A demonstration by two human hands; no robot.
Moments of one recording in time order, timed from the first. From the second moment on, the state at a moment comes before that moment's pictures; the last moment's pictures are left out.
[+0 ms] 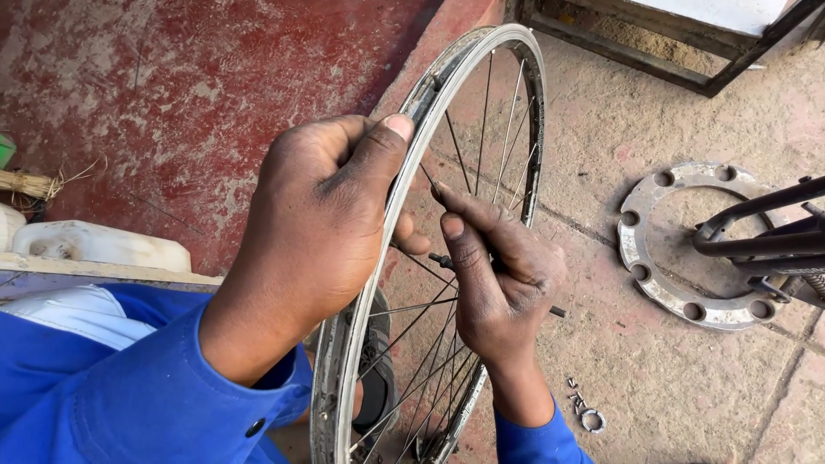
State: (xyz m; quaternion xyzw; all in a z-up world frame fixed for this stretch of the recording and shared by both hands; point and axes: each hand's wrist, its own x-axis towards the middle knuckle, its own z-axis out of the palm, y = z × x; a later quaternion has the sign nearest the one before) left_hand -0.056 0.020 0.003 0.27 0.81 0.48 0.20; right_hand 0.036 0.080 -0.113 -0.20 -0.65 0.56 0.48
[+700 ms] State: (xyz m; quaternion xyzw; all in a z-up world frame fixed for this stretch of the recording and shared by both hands) left_hand -0.038 0.016 -0.011 0.28 0.61 0.64 0.38; right_hand 0.034 0.087 -0.137 -0.05 -0.41 0.78 0.46
